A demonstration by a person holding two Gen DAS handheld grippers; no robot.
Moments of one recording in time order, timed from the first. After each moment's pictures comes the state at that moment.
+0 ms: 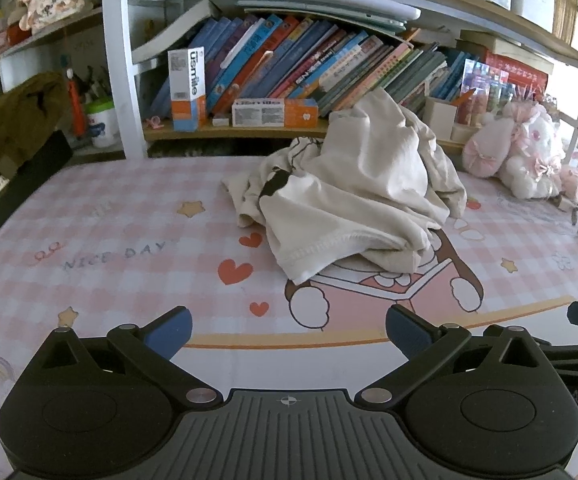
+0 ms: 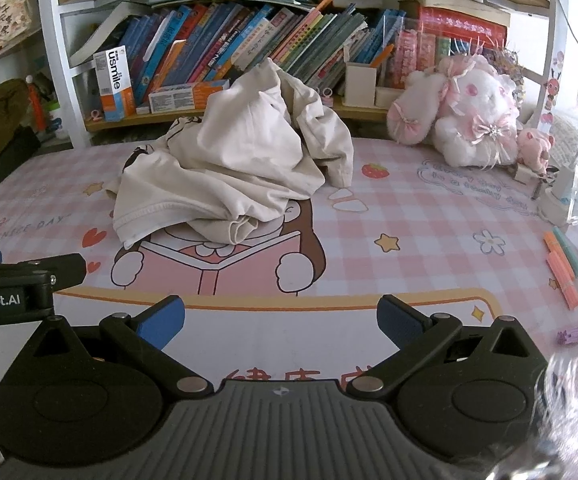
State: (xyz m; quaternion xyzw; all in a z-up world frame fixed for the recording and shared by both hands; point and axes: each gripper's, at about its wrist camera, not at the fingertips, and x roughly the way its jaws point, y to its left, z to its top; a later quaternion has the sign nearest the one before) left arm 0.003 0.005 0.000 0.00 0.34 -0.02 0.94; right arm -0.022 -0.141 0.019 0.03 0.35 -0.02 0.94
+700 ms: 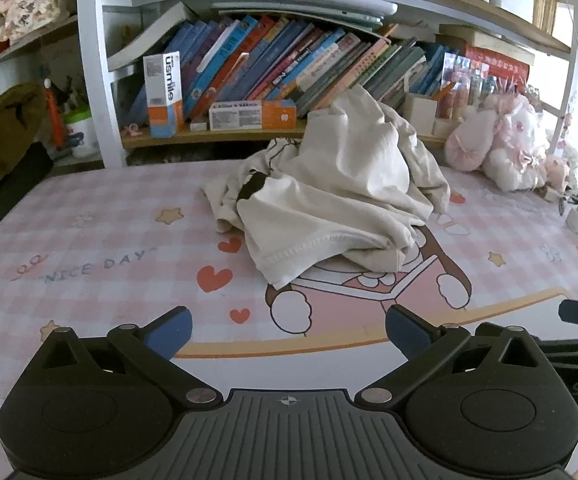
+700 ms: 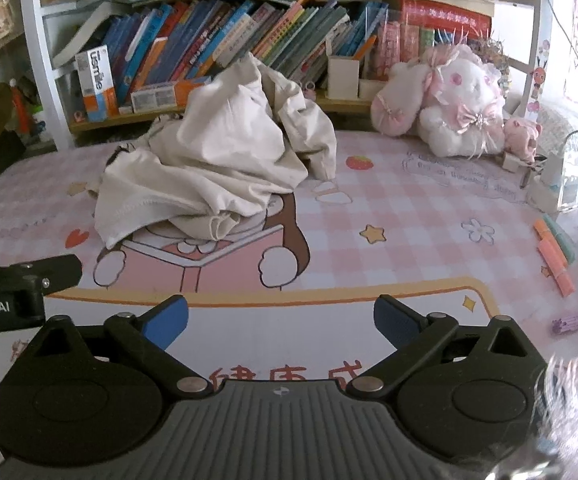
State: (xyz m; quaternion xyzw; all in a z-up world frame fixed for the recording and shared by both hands) left arm 0.011 -0.002 -0.004 0.01 0.34 -0.05 0.94; right arm -0.019 -0.148 0.011 0.04 0.36 -0.04 0.93
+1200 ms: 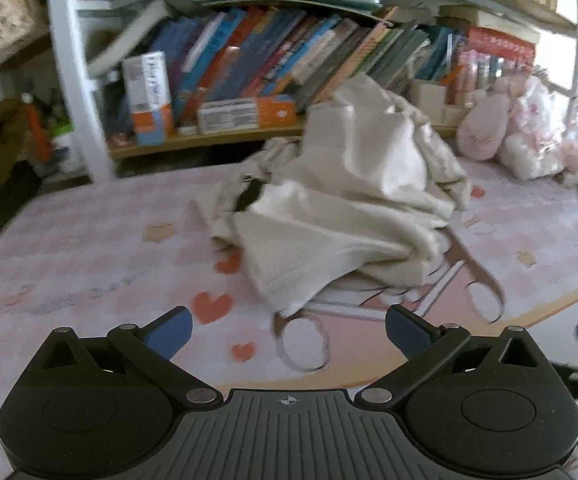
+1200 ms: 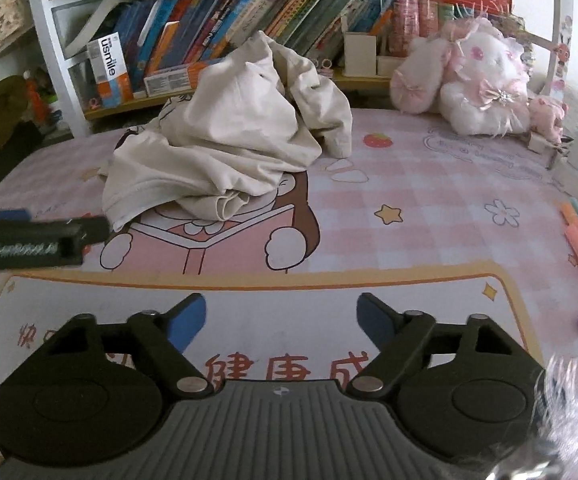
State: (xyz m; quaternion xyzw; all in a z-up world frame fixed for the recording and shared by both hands) left arm 0.056 -0.006 -0.017 0.03 0.35 -0.07 0.94; right arm -0.014 -0.166 0.000 0.06 0.38 0.00 0.92
